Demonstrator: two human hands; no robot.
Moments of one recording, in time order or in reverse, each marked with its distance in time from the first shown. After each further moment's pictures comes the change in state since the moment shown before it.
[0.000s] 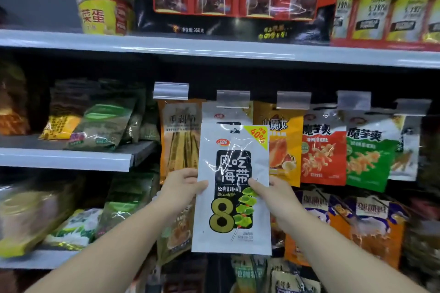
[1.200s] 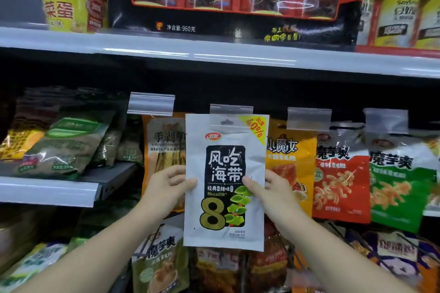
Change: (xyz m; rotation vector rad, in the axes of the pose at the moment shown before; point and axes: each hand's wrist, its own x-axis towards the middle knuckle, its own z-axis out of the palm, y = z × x) left_hand 0.102 0.003 -0.007 -0.073 0.061 0.182; right_hand 0.101 -0.016 0.000 -0.003 -0.039 -0.255
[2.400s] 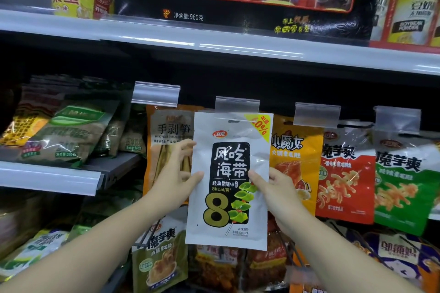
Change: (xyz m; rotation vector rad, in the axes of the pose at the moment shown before) left_hand 0.002 0.000 0.007 0.102 -0.117 0.240; right_hand 0.003 0.004 0.003 0.037 0.041 0.037
